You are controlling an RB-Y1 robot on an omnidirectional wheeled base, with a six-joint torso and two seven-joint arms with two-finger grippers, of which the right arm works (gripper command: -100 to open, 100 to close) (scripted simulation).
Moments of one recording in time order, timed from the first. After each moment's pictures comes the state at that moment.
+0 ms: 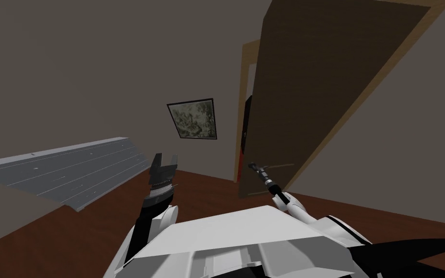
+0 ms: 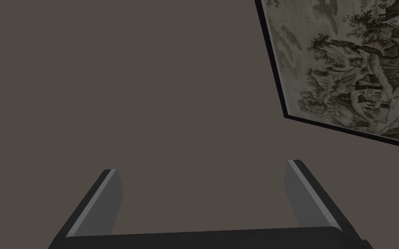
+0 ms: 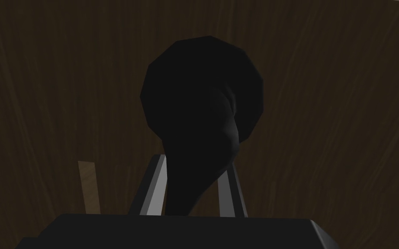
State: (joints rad) arm -0.12 -0.48 0.06 -0.57 -0.01 -0.90 -0.38
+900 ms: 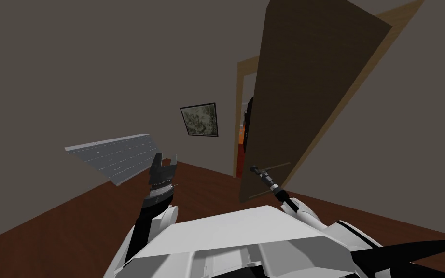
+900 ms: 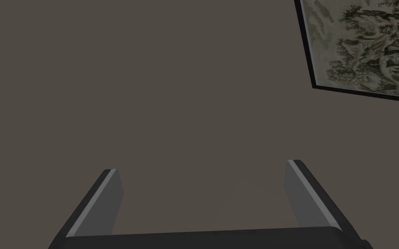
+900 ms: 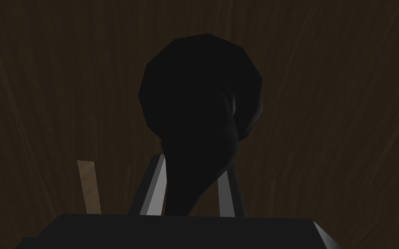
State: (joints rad) arm -0.06 -0.54 0.11 -0.53 0.02 -1.04 -0.45
